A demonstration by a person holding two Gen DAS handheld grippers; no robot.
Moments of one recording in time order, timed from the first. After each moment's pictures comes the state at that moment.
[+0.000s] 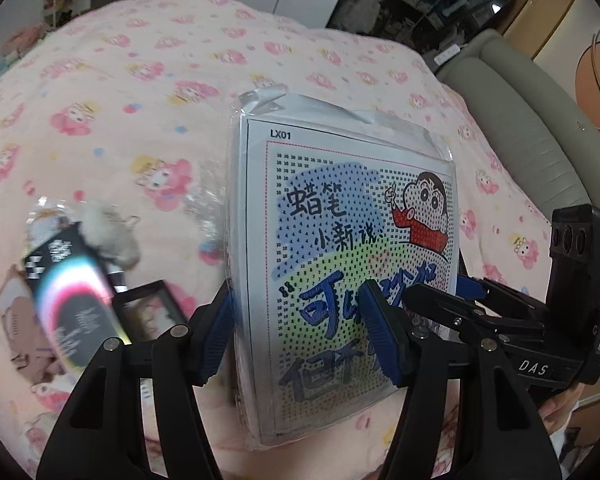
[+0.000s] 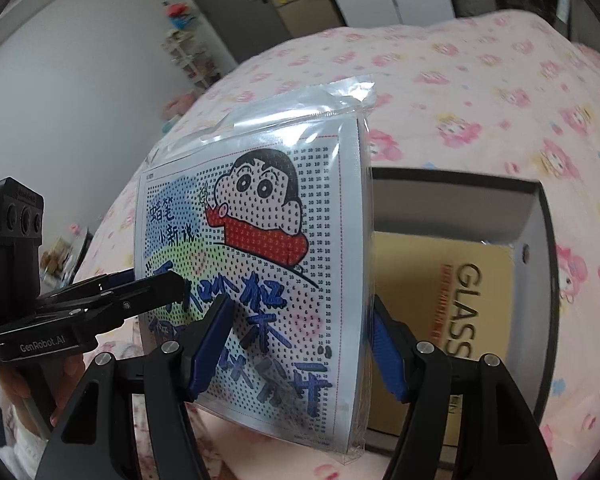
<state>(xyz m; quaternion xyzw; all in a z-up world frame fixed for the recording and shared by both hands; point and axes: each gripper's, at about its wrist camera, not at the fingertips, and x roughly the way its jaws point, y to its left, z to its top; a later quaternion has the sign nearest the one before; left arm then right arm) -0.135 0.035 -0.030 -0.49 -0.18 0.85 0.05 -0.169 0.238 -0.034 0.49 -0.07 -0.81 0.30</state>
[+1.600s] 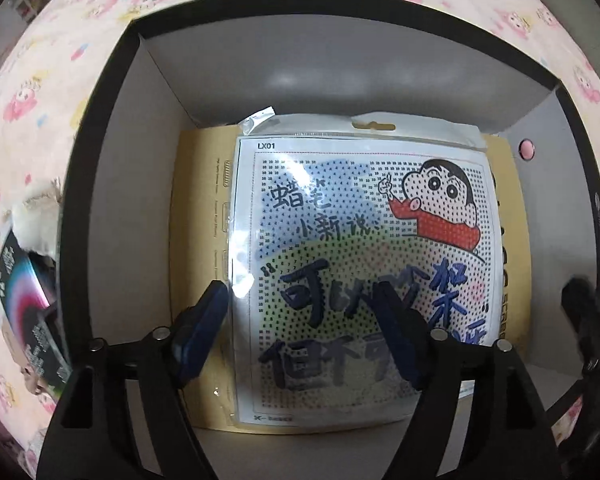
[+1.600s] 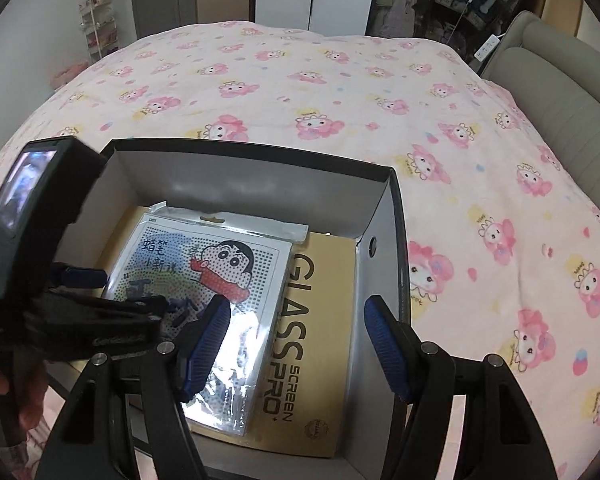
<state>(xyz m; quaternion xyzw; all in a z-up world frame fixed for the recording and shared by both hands) -0.218 0.107 -0.143 -0.65 -0.07 0.75 -0.04 -0.177 0.261 -0.066 0.47 0.10 -0.87 0.10</state>
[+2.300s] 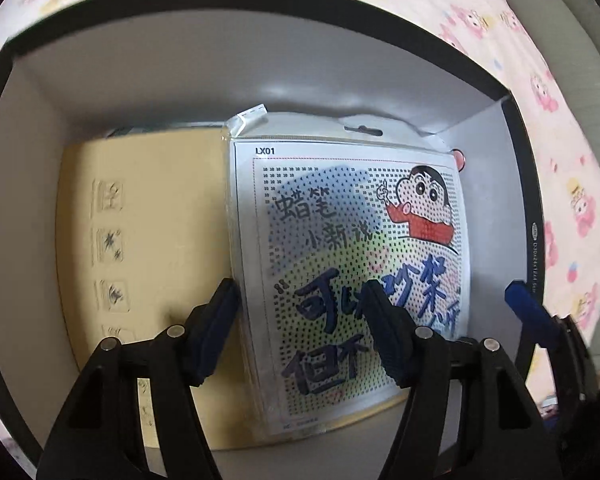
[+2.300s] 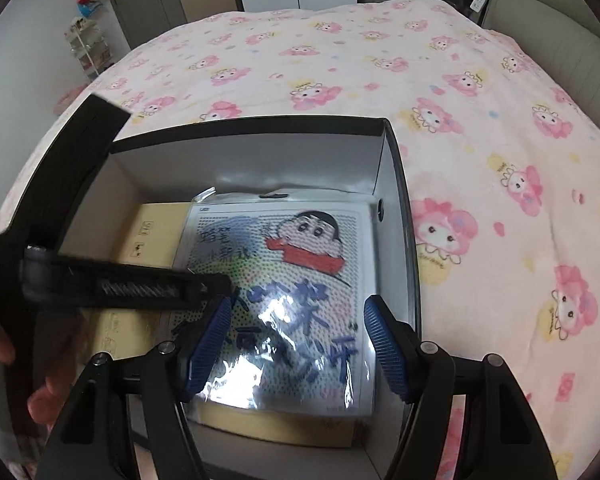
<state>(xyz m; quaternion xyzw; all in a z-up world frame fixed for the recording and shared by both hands) -0.247 0.144 -0.135 -0.67 -0.14 0.73 0.06 -0.193 0.282 -0.093 0.51 0.02 -0.85 0.11</state>
